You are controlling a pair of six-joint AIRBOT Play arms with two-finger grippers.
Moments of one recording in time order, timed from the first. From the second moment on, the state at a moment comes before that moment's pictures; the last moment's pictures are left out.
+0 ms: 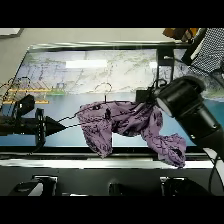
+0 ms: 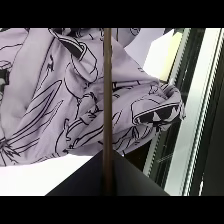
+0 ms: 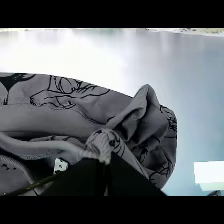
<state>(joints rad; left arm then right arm) 0.09 -0.83 0.87 0.71 -1.47 -0.20 0.63 -1.12 1.42 -2.02 1.33 2.22</state>
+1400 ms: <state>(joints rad) -0.01 -0.98 0.87 0.75 -1.42 -0.15 0.63 -1.15 1.51 -2.03 1.37 1.96</state>
